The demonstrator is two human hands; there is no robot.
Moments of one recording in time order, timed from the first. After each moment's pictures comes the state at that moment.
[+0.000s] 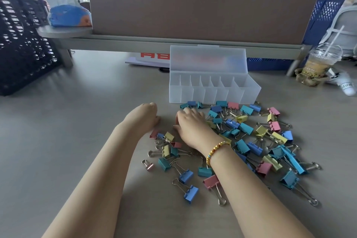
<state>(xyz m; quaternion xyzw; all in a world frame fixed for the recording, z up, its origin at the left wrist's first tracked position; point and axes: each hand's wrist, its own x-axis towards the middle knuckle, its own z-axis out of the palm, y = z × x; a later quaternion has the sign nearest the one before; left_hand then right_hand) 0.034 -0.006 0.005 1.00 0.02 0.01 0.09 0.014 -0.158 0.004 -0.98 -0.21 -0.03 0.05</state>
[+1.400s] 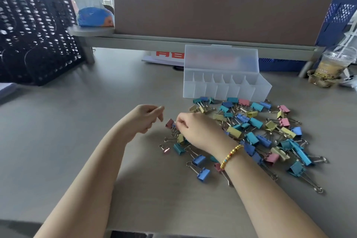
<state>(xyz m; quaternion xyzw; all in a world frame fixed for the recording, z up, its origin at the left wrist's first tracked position) -0.040 0.025 0.019 0.83 0.03 -0.04 0.56 -0.040 -0.150 0.023 -0.94 -0.28 -0.05 0.16</state>
